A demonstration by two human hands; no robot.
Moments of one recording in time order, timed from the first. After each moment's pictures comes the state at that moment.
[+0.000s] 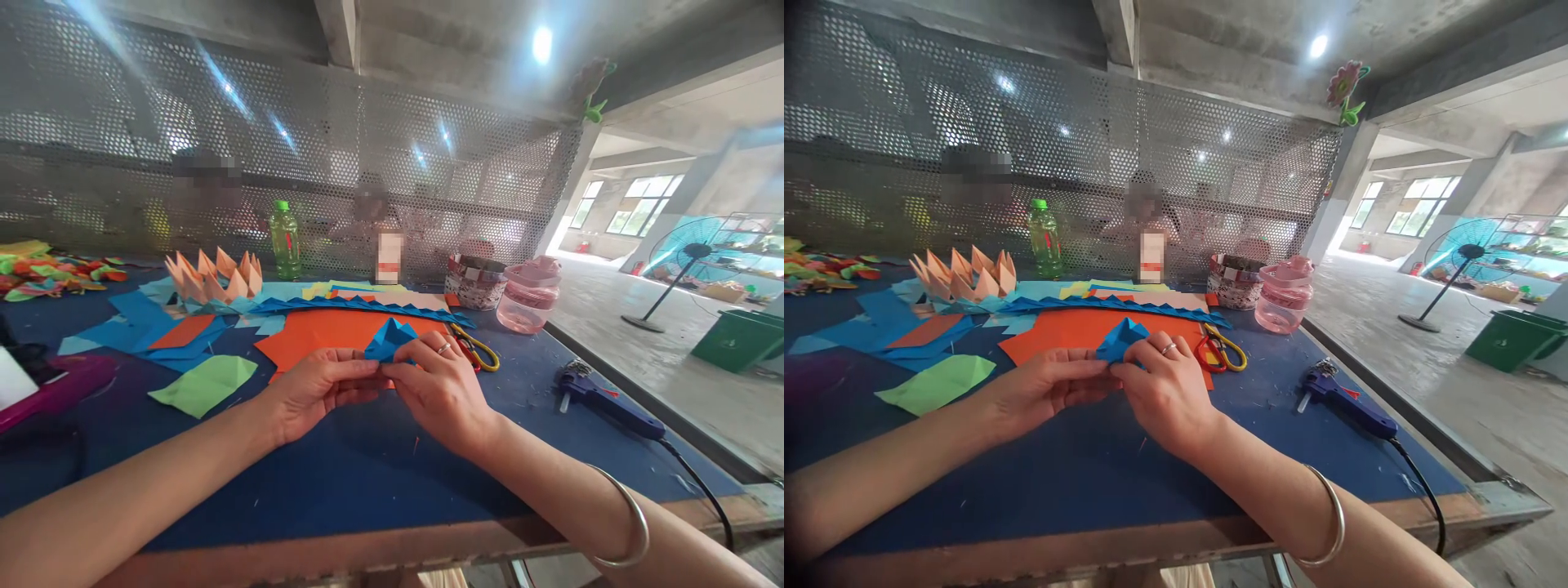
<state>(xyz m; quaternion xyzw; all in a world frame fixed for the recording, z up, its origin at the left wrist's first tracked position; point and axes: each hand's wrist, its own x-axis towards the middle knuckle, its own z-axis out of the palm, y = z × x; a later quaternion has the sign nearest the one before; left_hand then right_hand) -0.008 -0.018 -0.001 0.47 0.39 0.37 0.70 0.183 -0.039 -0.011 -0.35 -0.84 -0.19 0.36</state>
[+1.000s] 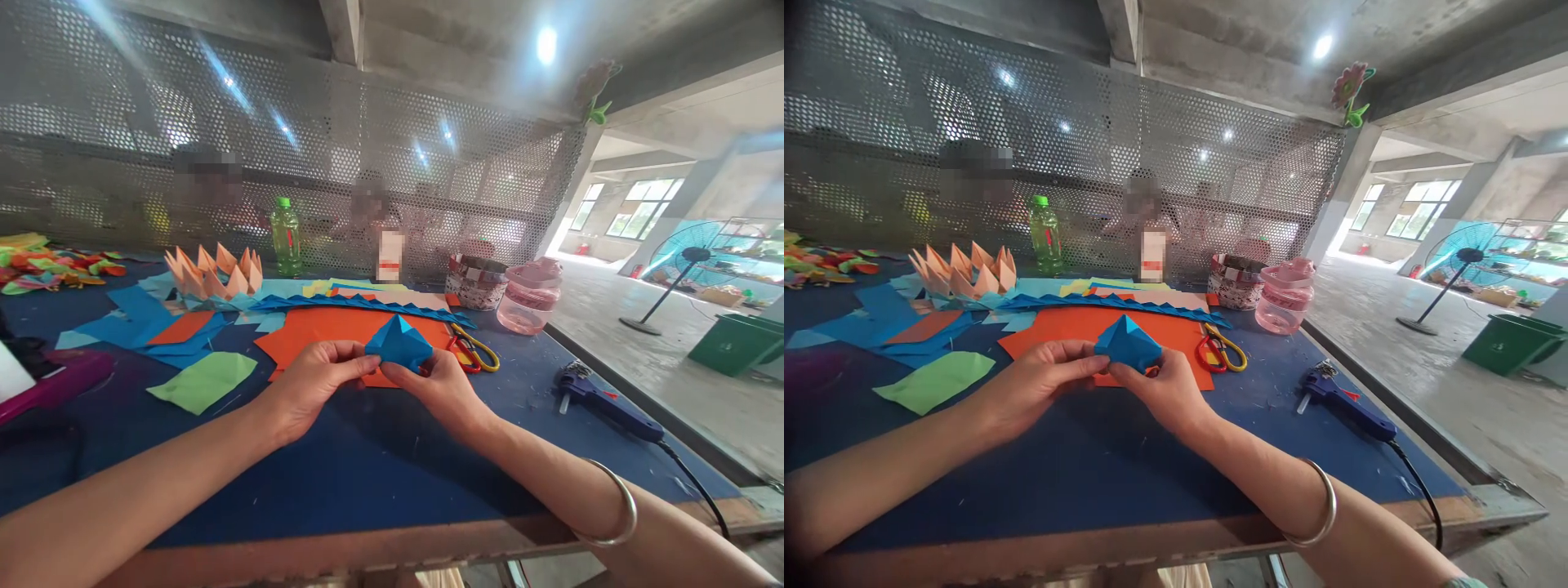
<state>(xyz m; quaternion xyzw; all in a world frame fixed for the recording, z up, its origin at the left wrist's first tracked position) -0.003 -0.023 0.000 0.56 0.43 0.42 0.57 0.171 -0.035 -0.017 -0.46 -0.63 0.43 0.46</state>
